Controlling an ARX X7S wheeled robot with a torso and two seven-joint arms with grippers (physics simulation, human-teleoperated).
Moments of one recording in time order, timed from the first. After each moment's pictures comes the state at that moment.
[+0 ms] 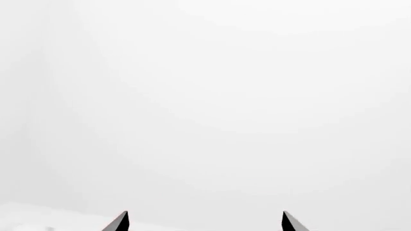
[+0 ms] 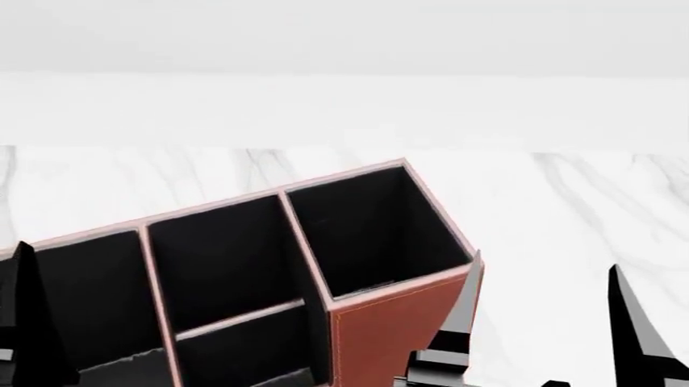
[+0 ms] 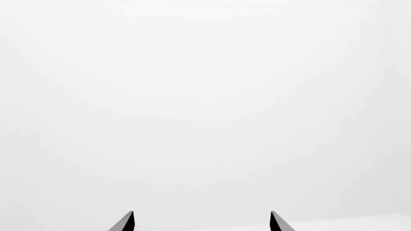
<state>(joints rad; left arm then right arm) 0.02 -0.32 0.02 0.84 -0.49 -0.35 -0.36 0.01 0.30 -0.08 -0.82 0.27 0.40 0.39</state>
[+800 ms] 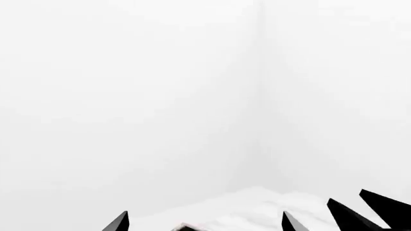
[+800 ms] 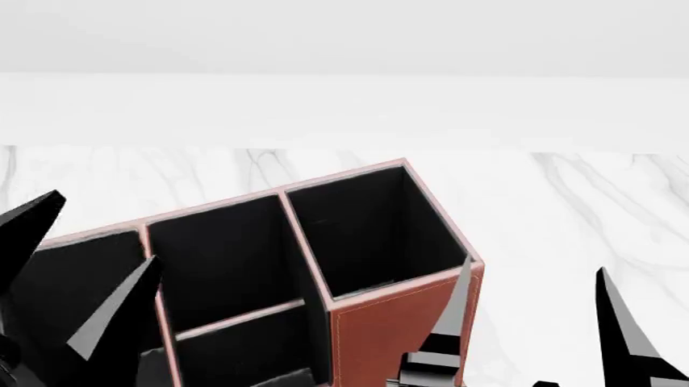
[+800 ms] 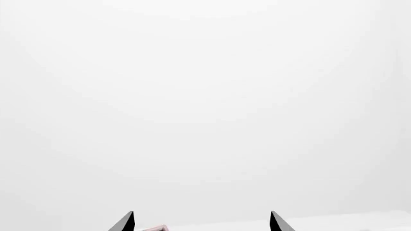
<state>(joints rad) -0.28 -0.58 0.04 0.86 -0.98 -0.57 -0.13 0.01 0.31 -0.11 -0.79 0.28 0.39 0.41</state>
